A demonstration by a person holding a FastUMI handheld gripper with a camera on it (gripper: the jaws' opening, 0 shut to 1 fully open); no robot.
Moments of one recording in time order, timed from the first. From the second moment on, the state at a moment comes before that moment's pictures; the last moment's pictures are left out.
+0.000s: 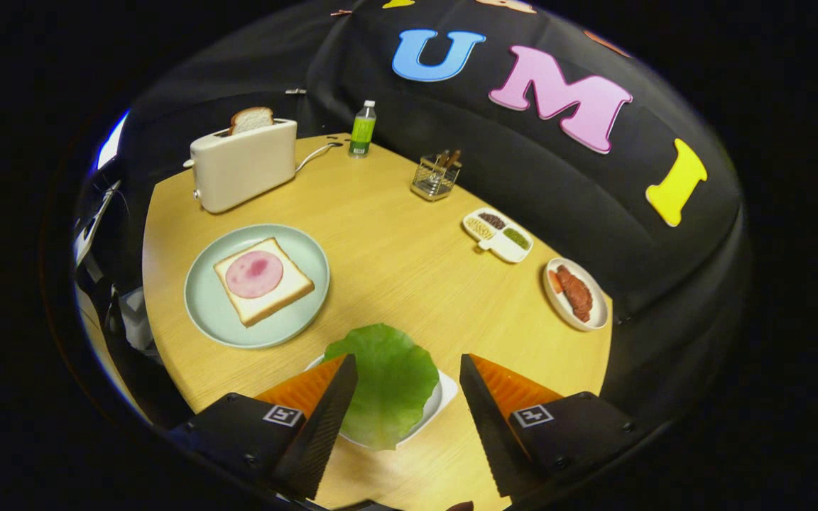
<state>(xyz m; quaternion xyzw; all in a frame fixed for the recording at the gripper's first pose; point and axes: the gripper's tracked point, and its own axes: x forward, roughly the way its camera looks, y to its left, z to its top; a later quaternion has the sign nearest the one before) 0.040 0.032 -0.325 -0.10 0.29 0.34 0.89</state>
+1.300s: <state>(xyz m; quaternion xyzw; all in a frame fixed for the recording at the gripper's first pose) 0.017 0.033 -0.324 -0.06 0.33 0.34 0.88</state>
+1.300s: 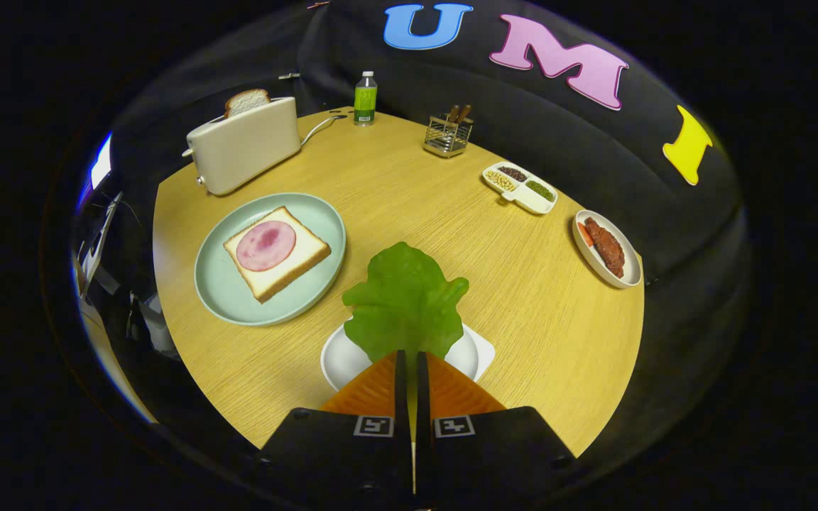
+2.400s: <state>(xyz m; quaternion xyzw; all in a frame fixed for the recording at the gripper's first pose) -0.014 0.187 -0.196 -0.01 0.27 0.42 0.87</state>
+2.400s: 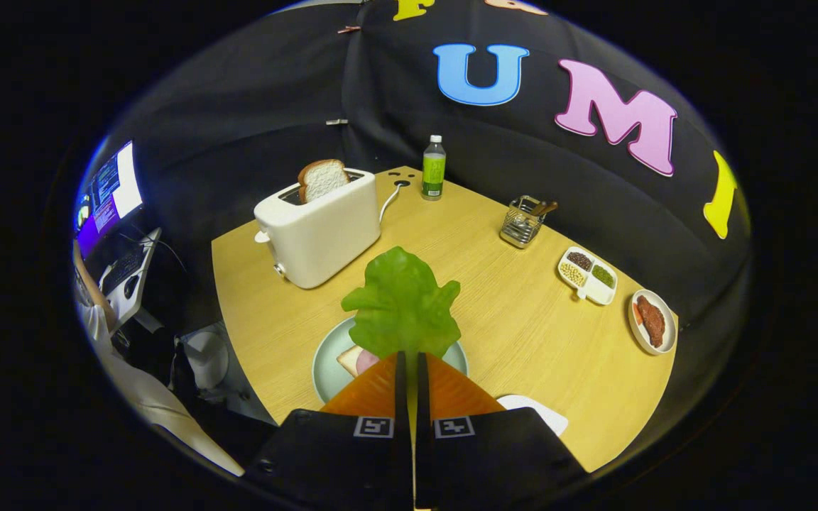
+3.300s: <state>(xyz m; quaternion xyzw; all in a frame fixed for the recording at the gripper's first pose) -0.020 0.224 -0.259 -0.05 0.37 0.41 0.83</state>
